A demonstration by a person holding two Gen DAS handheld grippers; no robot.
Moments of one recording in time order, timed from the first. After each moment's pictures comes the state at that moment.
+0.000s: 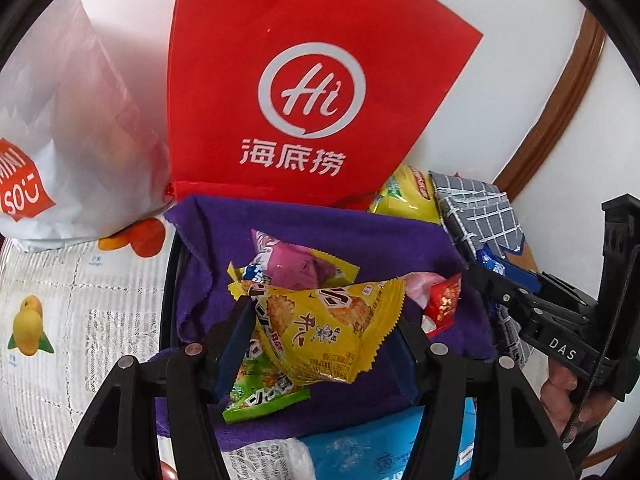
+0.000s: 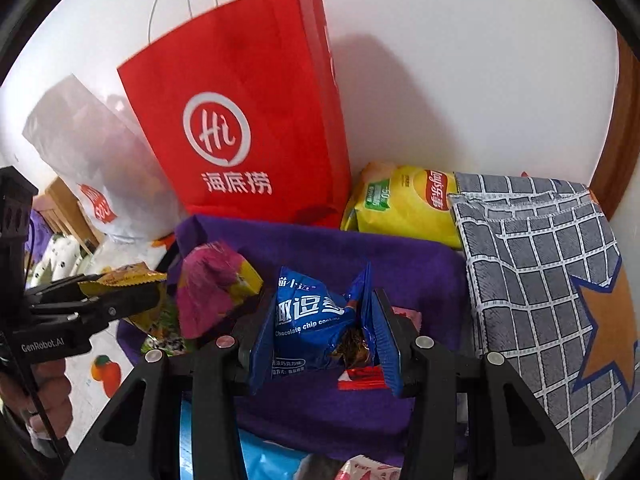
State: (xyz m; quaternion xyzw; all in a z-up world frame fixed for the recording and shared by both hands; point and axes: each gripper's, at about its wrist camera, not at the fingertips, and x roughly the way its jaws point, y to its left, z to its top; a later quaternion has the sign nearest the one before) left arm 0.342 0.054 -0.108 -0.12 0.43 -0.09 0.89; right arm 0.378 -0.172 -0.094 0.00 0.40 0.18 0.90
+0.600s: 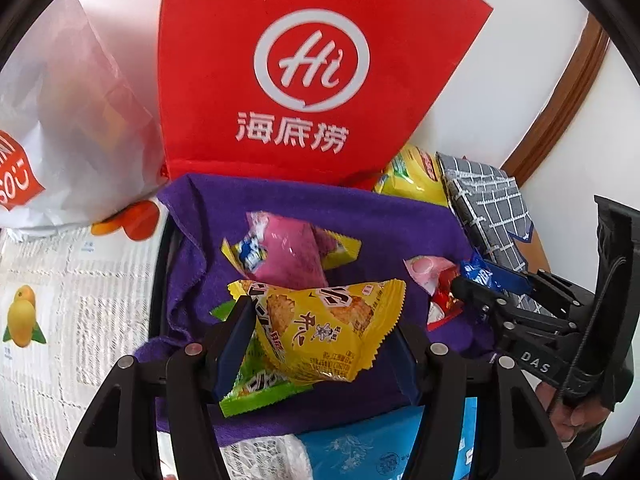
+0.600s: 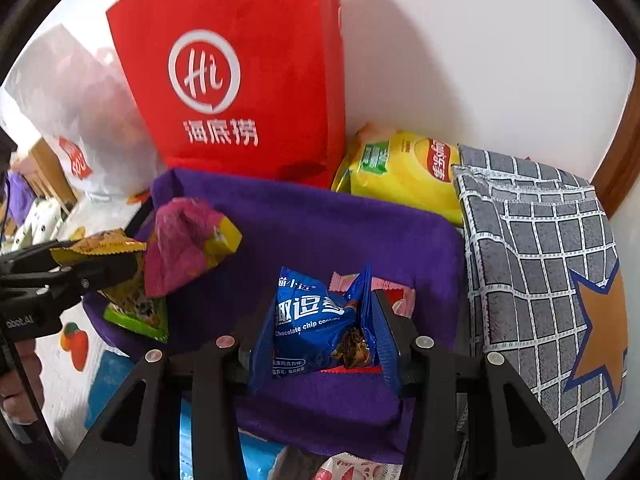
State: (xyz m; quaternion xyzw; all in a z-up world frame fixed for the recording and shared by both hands) left arm 0.350 0.048 -0.120 -0.11 0.46 -0.09 0.88; right arm 0.389 -0.158 -0.122 -0.06 0.45 0.16 0.88
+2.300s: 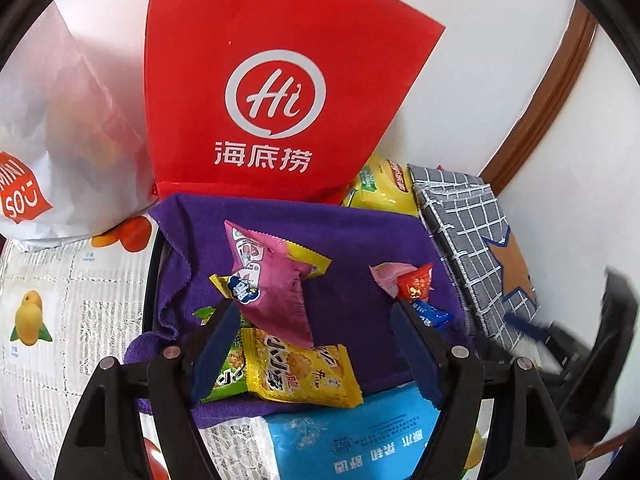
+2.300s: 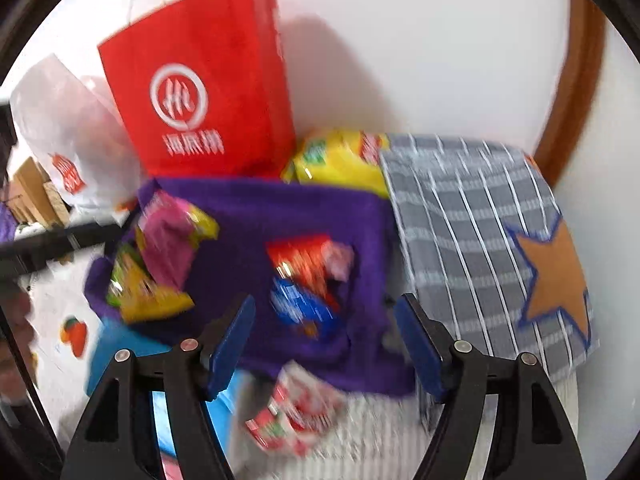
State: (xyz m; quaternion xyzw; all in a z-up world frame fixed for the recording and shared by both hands) left arm 0.331 0.035 -0.086 -0.11 0.44 -0.11 0.88; right arm 0.326 -0.211 -0.099 -0.02 0.45 0.09 0.89
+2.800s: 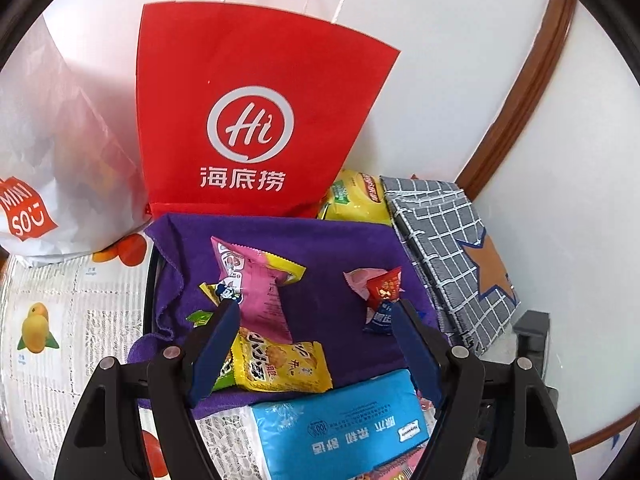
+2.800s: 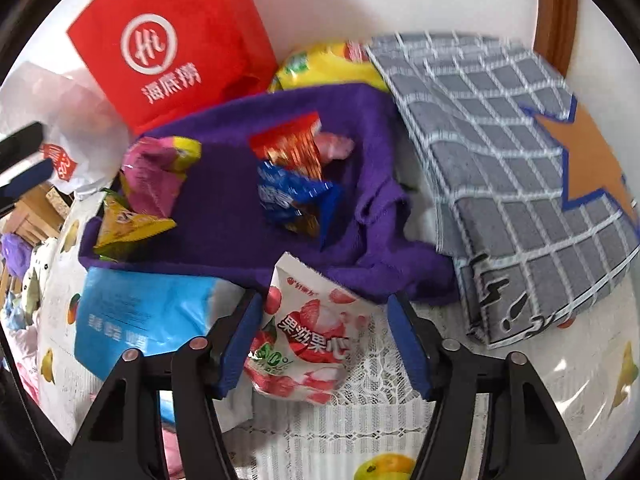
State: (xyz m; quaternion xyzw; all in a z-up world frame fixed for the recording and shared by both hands) left arm 0.309 0.029 -0.055 -0.11 0.42 -0.13 0.89; right arm 0.309 -0.219 -0.165 0.06 0.53 0.10 0.84
